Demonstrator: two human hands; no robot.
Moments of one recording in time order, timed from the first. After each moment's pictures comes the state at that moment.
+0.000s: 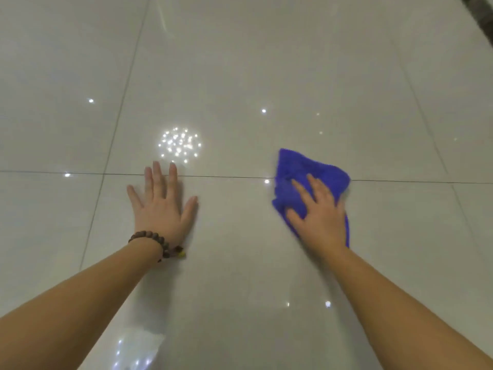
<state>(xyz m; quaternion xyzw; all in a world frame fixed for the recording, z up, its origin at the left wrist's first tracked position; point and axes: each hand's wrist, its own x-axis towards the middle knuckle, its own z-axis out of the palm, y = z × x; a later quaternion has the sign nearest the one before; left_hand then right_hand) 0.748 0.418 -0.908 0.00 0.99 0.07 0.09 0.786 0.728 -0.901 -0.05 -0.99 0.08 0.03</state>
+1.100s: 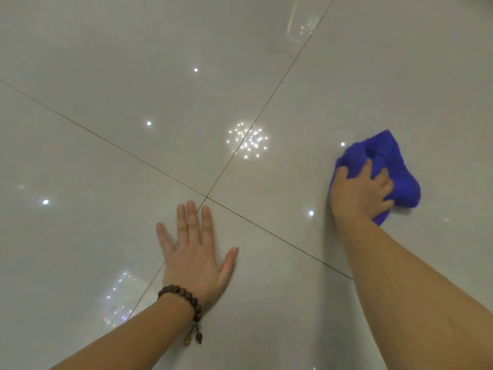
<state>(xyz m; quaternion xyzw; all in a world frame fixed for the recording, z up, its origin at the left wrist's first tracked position) 0.759 0.354 -0.912 -0.19 0.97 0.05 0.10 0.530 0.546 -0.898 -0.20 -0.97 0.12 0.01</state>
